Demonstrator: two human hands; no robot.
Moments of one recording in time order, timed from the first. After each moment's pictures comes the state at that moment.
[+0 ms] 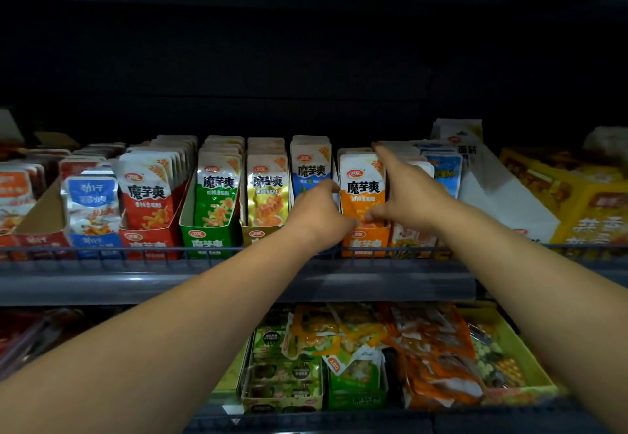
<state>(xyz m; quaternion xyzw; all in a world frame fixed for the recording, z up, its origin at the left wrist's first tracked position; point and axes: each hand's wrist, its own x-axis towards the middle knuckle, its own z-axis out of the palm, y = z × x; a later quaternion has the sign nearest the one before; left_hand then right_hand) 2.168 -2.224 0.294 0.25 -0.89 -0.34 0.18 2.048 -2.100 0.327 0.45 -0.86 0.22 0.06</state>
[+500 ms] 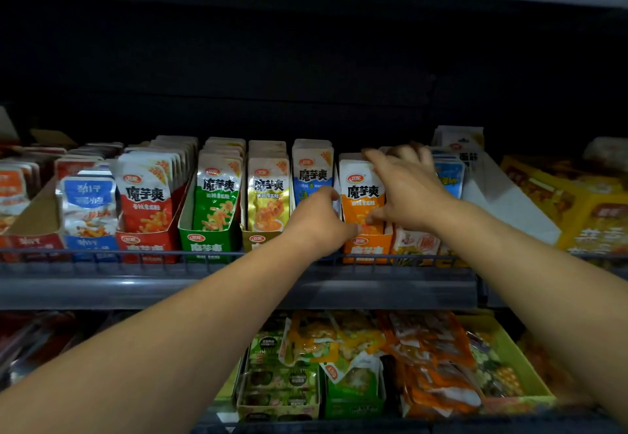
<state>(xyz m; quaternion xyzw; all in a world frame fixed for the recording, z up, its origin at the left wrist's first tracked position) 2.174 -2.223 0.297 0.25 -0.88 -0.36 0.17 2.046 -2.111 0.337 0.48 -0.85 0.03 0.22</state>
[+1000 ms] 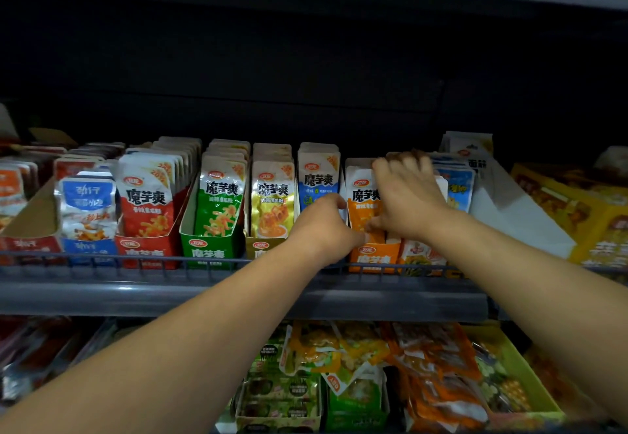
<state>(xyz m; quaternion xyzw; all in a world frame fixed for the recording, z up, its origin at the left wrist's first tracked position) 2.173 -2.225 0.297 0.26 -0.86 -0.40 0.16 2.036 -2.132 0.323 0.45 -0.85 -0.03 0.28</state>
